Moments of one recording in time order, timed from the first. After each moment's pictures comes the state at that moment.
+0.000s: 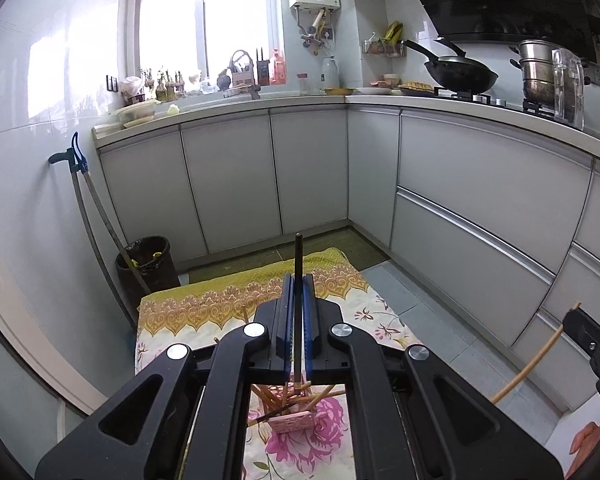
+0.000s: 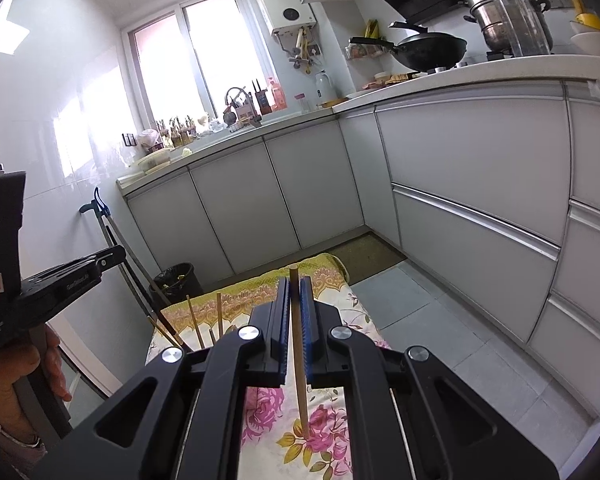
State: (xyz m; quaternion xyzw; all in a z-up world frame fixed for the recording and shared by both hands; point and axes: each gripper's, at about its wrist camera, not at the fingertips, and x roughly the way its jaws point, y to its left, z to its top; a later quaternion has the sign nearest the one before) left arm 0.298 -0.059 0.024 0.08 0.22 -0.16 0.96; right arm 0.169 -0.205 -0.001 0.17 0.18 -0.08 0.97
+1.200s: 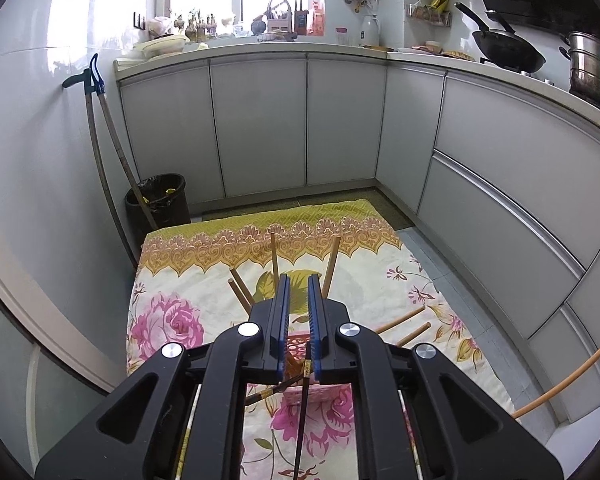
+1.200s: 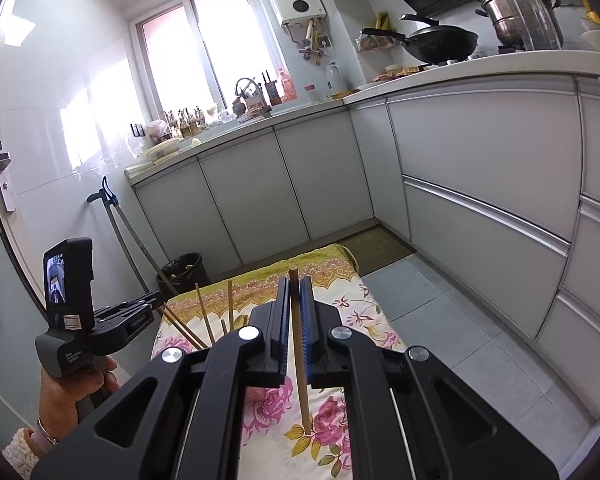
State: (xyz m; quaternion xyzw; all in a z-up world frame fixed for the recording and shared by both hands) left arm 0.339 -0.028 -0.046 0.04 0.29 -0.12 0.95; right arm 0.173 -0.189 -0.005 0.16 0.19 -0.06 0.97
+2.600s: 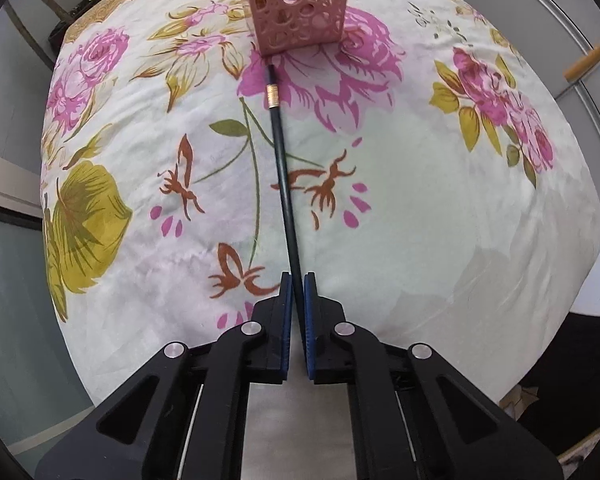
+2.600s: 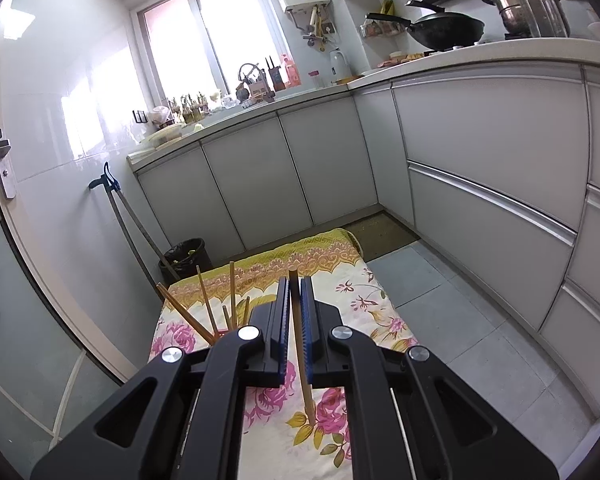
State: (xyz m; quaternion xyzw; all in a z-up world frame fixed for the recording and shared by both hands) left arm 0.271 0.015 -0.281 0.16 0.62 -0.17 0.75; right arm 0.175 -0.189 -0.020 0.17 0.21 -0.05 0.96
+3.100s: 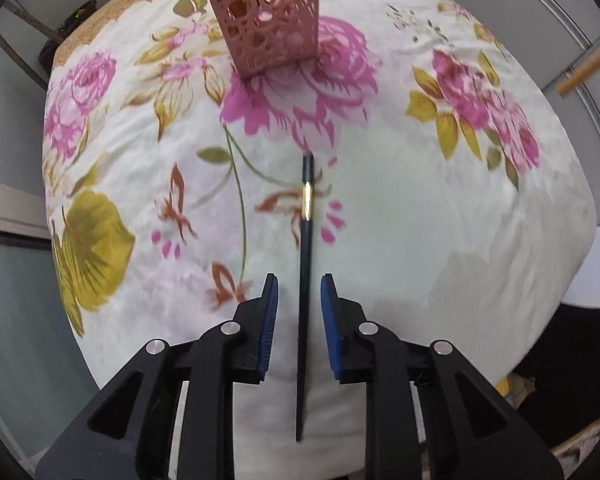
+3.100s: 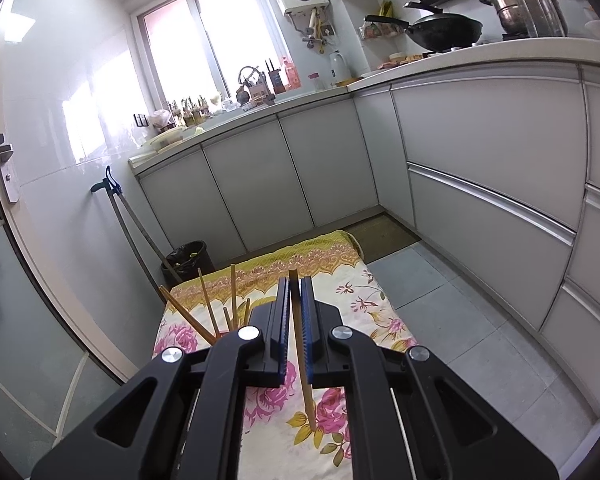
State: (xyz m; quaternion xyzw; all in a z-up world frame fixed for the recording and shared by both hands) left arm 0.287 -0.002 -0.265 0.18 0.61 -0.17 0.75; right arm 0.171 -0.191 -0.019 0.17 0.21 -0.05 0.96
